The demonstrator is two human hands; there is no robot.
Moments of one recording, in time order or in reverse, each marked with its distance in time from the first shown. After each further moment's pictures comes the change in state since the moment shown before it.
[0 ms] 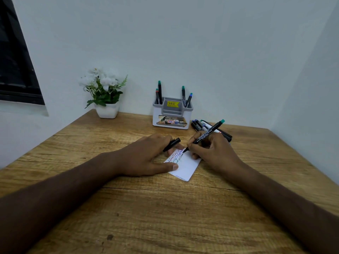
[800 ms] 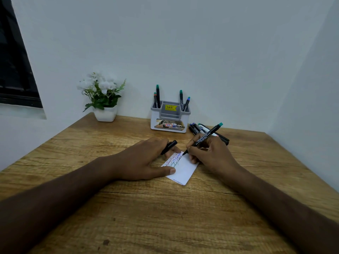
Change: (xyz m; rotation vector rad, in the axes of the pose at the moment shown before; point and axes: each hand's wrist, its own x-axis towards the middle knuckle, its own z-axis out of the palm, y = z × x) left_hand -0.002 0.000 0.001 0.015 0.002 -0.047; right_hand 0.001 -0.001 -0.001 0.062 0.000 0.049
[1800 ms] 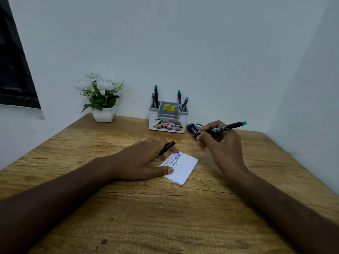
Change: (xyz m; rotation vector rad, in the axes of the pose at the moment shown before) left_hand -0.001 0.002 -0.002 0.016 -0.028 -0.013; right_hand 0.000 -0.003 -0.010 0.214 0.353 -0.115
